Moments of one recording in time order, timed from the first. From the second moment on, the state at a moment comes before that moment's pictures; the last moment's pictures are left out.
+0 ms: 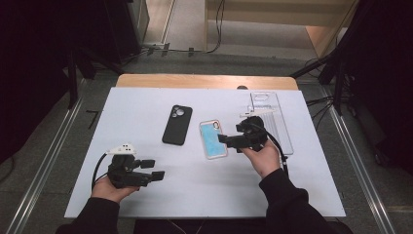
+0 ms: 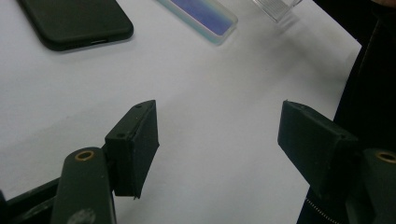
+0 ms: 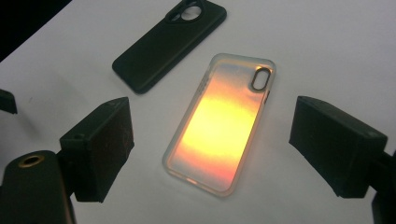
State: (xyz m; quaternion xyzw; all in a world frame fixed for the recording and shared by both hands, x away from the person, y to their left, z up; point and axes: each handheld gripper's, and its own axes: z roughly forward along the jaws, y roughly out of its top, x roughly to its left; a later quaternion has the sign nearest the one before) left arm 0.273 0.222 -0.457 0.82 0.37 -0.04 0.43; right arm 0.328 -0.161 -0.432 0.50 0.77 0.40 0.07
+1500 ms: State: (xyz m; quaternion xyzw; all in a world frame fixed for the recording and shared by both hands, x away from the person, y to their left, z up) left arm 0.274 0.223 -0.458 0.82 0.37 -0.05 0.44; right arm 0.374 -0.102 -0.476 0.56 0.76 0.33 0.10
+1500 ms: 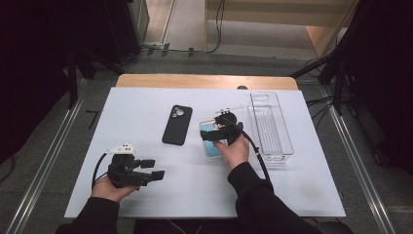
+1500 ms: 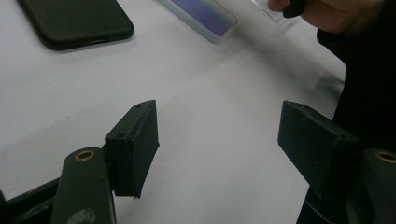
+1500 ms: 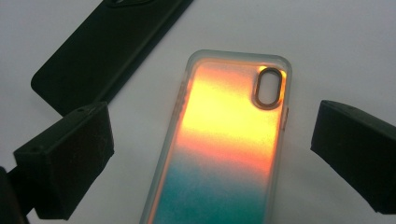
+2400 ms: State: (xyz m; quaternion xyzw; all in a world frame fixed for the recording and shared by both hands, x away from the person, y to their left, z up) left arm 0.274 0.223 -0.458 0.82 0.37 -0.05 0.44; right arm 0.370 -0.085 -0.505 0.56 0.78 0.27 0.12
